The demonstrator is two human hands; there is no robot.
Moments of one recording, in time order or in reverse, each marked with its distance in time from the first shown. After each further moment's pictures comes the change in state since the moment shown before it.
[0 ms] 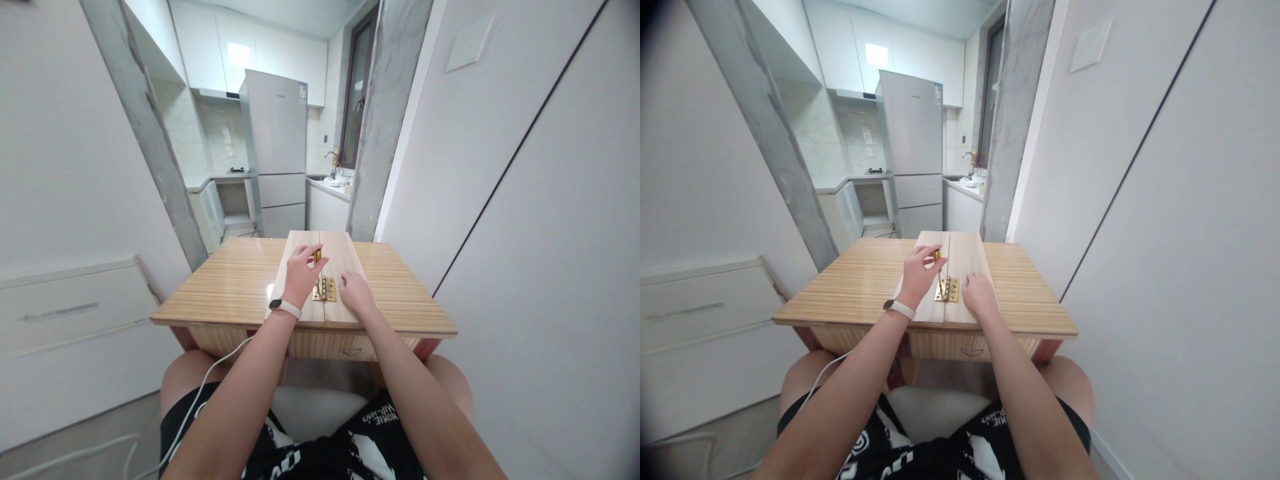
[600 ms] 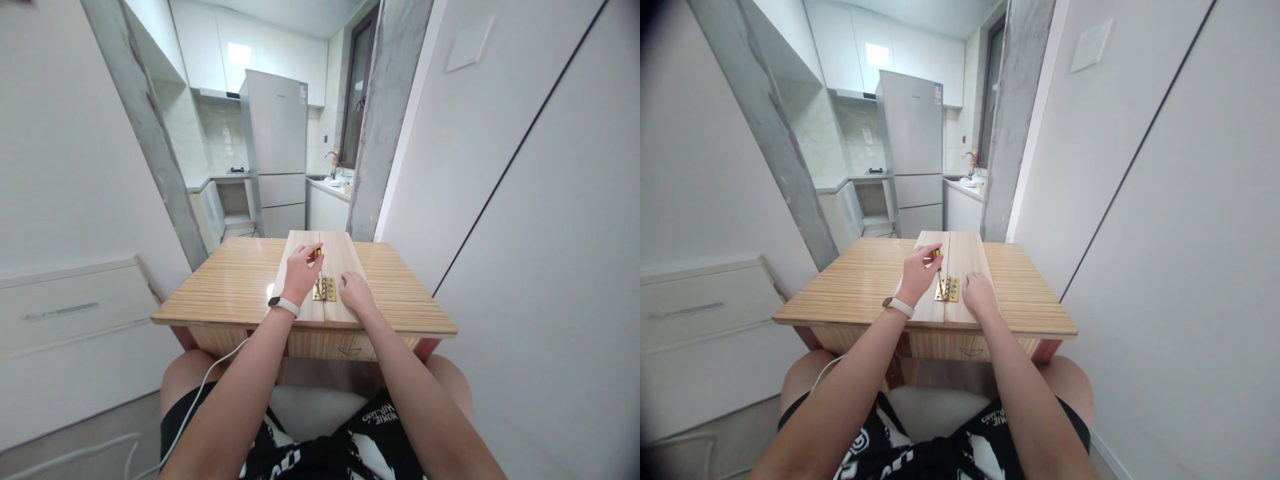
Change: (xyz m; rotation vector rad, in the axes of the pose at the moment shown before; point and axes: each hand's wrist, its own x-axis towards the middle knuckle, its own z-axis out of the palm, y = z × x) left_hand 0.003 -0.002 -0.001 0.028 -0.034 0.007; right_hand 0.001 0.001 0.003 -0.002 0.002 -0.010
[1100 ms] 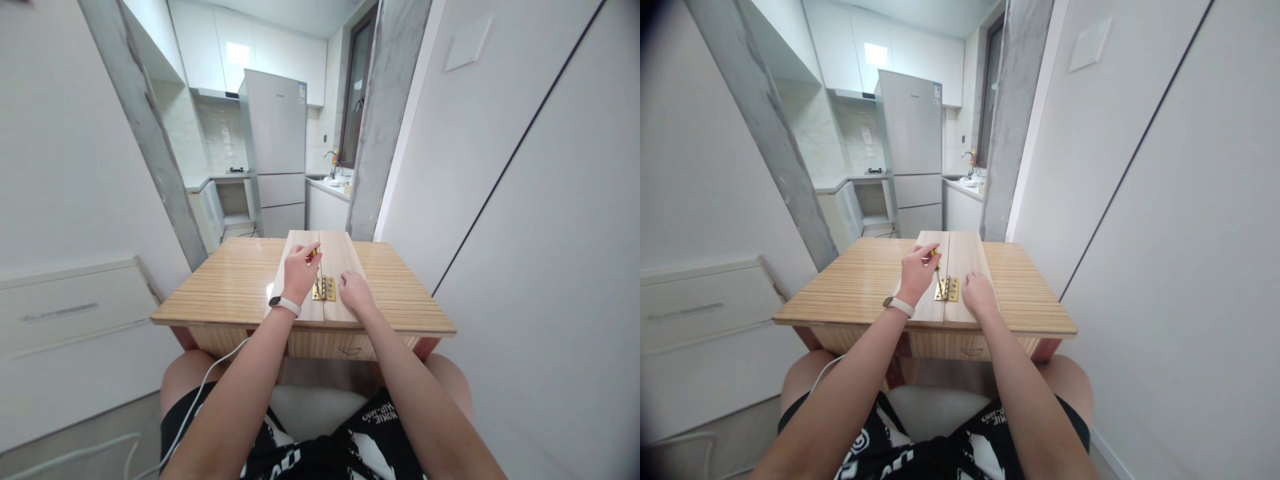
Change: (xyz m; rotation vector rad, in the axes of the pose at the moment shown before) left_hand 0.000 0.000 0.001 0.095 0.061 -0.038; right_hand 0.000 0.001 0.000 0.003 0.015 -0.005
